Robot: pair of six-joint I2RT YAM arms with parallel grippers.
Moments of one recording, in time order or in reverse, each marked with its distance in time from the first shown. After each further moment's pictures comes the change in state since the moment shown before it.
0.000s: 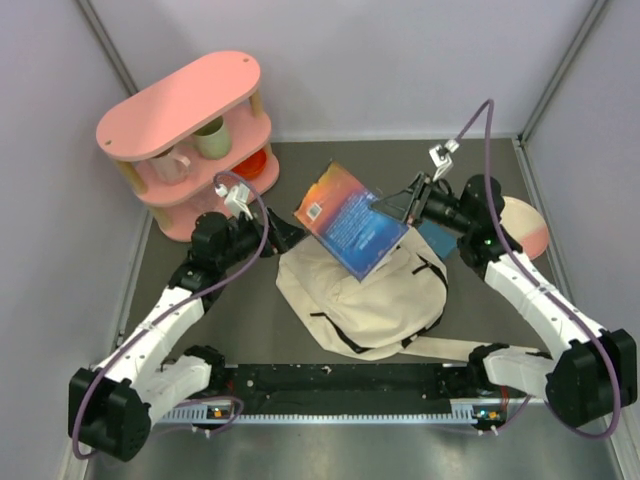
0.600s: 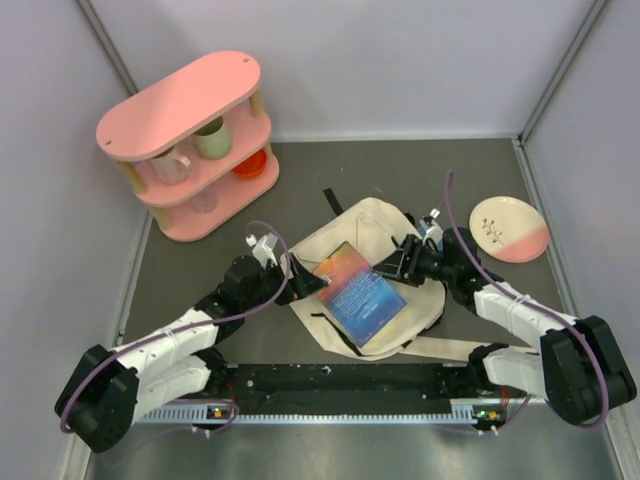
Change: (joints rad) left arm -0.270 -0.003 -0.370 0.164 -0.150 -0.207; right arm 0.019 -0.007 -0.502 0.000 0.093 0.019
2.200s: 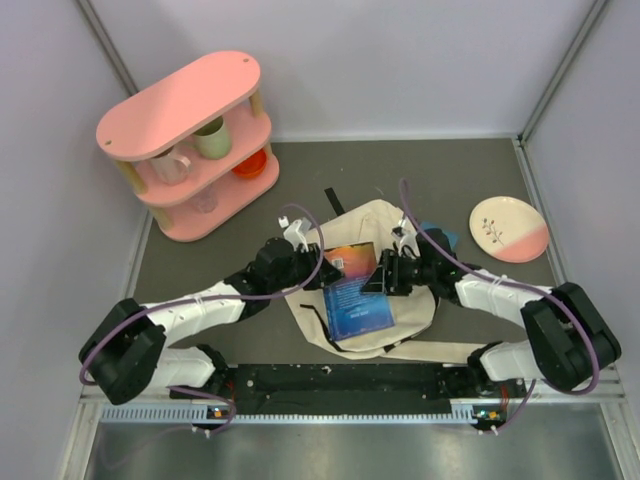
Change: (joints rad) left arm -0.158 0.294 0.220 0.073 -0.089 0.085; right arm 0.135 0.180 0.072 -0.118 -0.010 -0.220
